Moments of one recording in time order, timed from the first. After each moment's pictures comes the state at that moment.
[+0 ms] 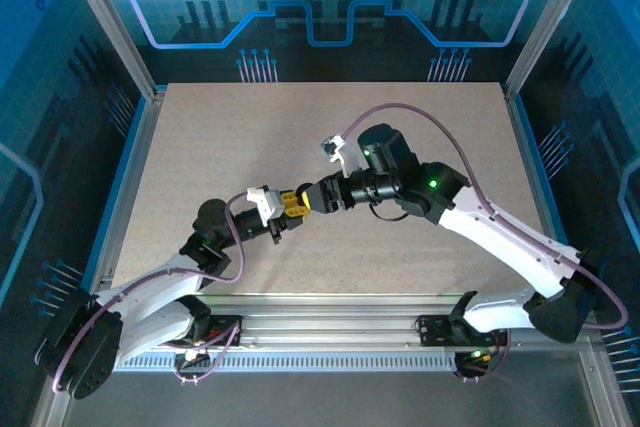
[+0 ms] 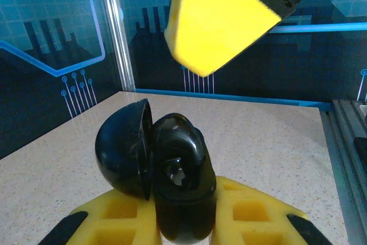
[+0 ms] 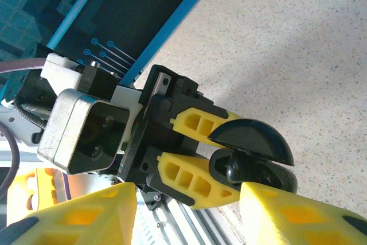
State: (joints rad) left arm -0.52 1.00 0.30 0.76 0.58 0.07; right arm 0.82 1.30 1.31 -0.60 -0.42 0.46
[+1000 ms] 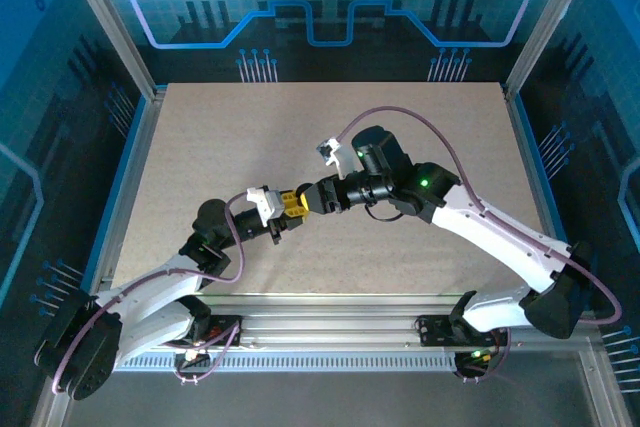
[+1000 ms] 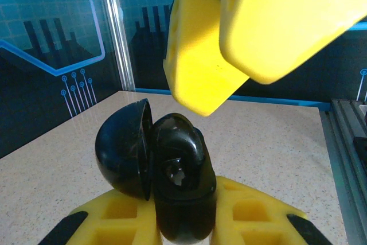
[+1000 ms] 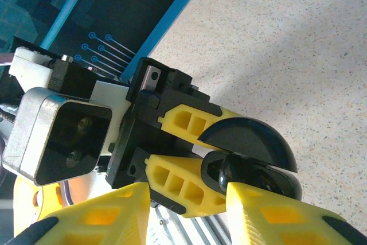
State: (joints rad) left arm -0.52 0.99 0.30 0.75 0.58 0.07; right arm 0.82 1.33 1.29 -0.58 -0.44 0.48
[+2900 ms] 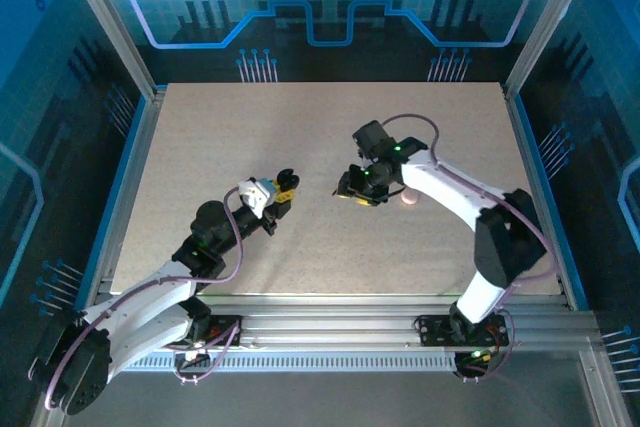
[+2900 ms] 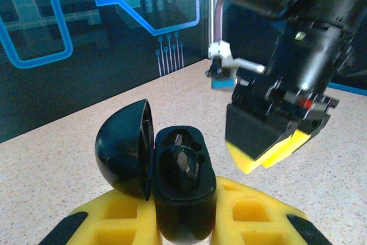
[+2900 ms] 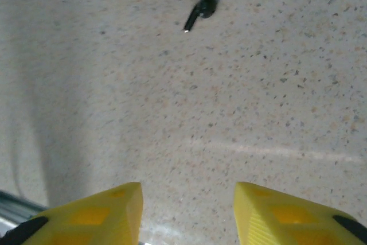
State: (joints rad) left arm -0.52 0.89 0.30 0.56 0.20 0.07; right arm 0.57 1.72 1.33 -0.83 -0.26 0.83
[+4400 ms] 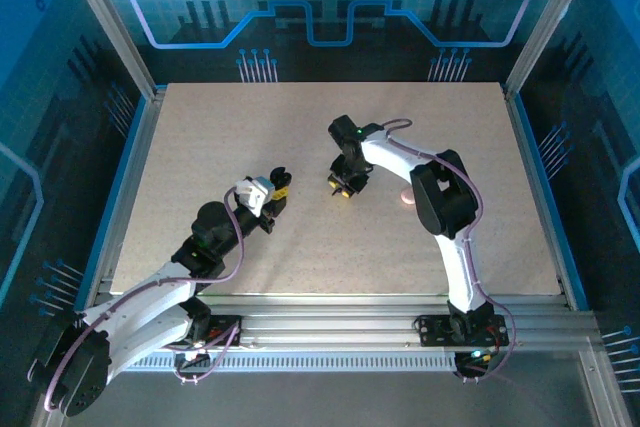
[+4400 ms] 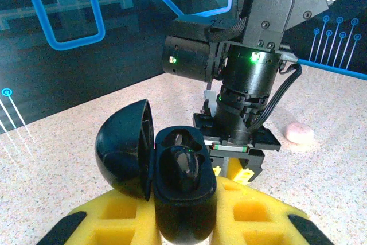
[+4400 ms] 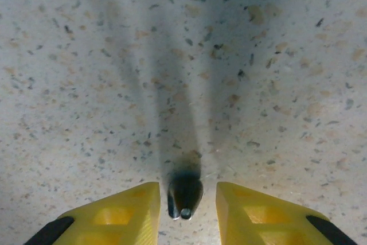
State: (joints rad) left arm -0.52 0.88 0.29 0.52 0.09 0.07; right arm 0.54 2.20 1.70 -0.88 -0.17 1.23
